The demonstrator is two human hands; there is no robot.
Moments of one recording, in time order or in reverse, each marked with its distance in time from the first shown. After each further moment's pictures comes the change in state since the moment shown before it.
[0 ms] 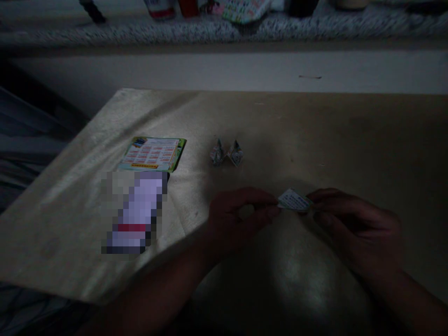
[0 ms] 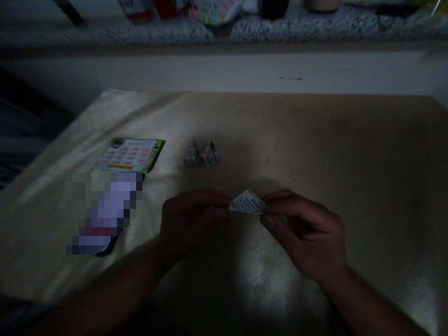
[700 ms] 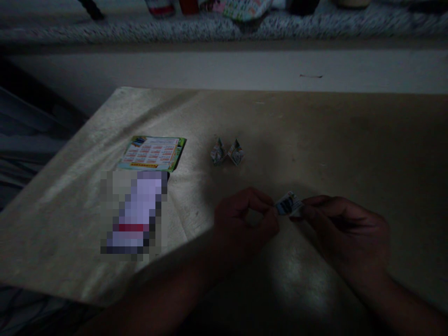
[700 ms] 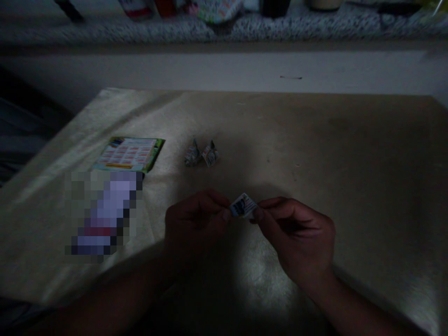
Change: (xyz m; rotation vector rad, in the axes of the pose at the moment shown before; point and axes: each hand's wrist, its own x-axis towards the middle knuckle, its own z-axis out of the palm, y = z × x) left_hand -0.011 0.005 0.019 -0.046 0.150 -0.119; right_hand -0.007 -0.012 0.027 0.092 0.229 0.313
